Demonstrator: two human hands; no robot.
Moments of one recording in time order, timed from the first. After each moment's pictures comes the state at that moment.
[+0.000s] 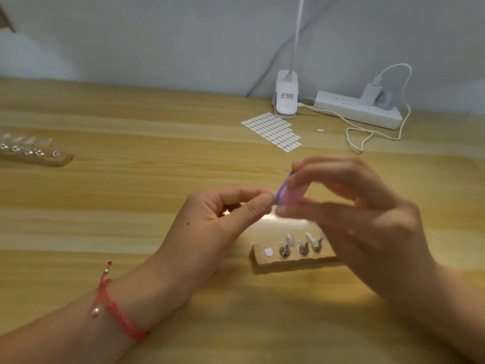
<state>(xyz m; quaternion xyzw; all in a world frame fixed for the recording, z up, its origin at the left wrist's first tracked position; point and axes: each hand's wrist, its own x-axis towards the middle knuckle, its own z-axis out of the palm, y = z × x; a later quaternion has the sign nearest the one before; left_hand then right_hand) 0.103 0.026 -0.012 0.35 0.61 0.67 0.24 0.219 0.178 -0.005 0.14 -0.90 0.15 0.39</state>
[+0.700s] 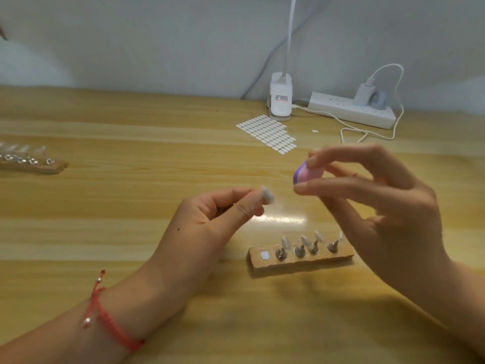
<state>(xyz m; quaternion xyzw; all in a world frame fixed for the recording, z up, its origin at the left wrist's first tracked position) 0.109 0.027 -0.002 0.32 0.58 0.70 0.26 0.225 0.188 0.003 0.10 -0.87 0.22 0.42</state>
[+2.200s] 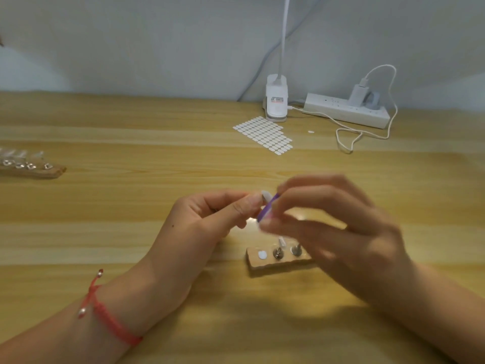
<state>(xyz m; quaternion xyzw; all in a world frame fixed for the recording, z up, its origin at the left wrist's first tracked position) 0.100 0.024 -0.008 0.32 0.57 0.69 0.30 0.220 0.175 -0.006 0.16 -0.89 0.08 0.42</state>
